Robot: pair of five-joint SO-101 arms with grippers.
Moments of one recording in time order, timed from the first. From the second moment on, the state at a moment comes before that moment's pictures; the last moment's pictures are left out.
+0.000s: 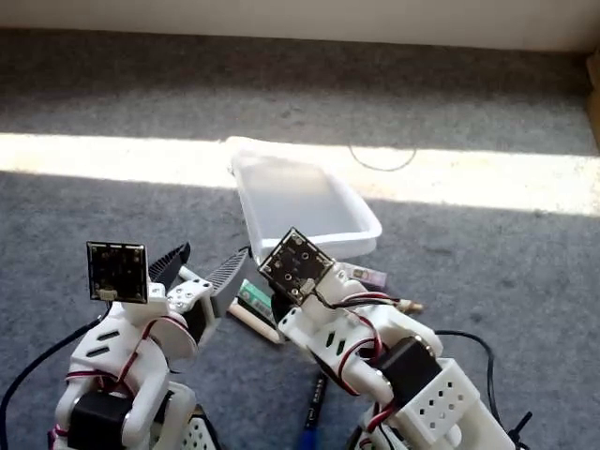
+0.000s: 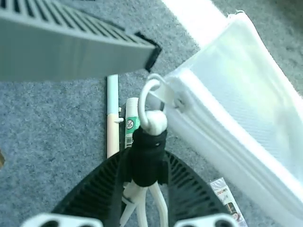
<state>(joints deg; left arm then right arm) 7.3 -104.0 69.5 69.0 16.4 -42.2 -70.8 61.4 58.2 16.3</state>
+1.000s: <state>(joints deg) 7.2 -104.0 69.2 69.7 16.6 -40.4 -70.8 61.4 56.5 13.9</state>
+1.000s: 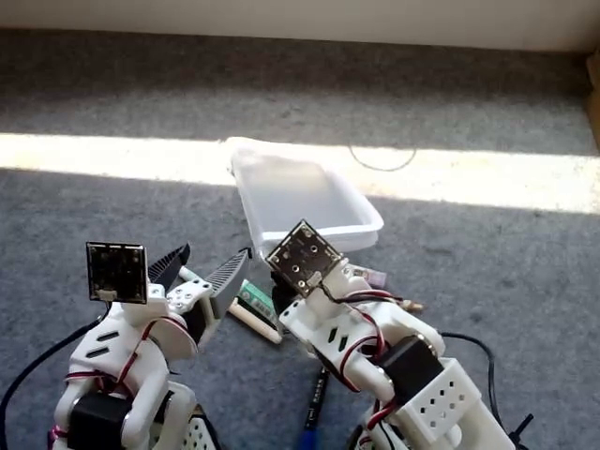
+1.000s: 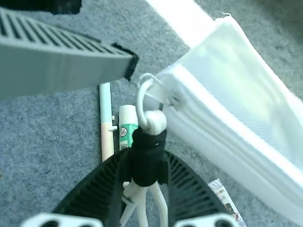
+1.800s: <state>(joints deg) 12.3 -103.7 76.8 62.7 16.6 -41.6 -70.8 61.4 58.0 13.6</state>
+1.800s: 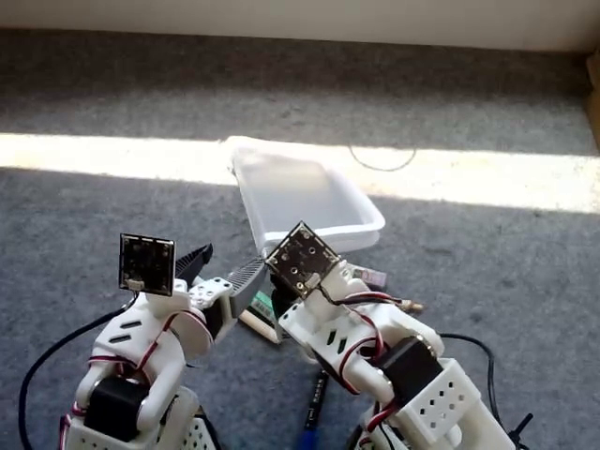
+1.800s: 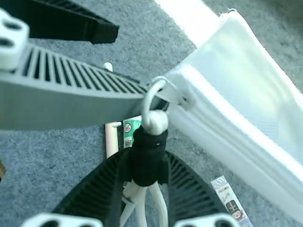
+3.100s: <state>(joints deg) 8.2 -103.7 81.8 59.3 8.2 -36.9 -70.8 61.4 61.7 13.6</state>
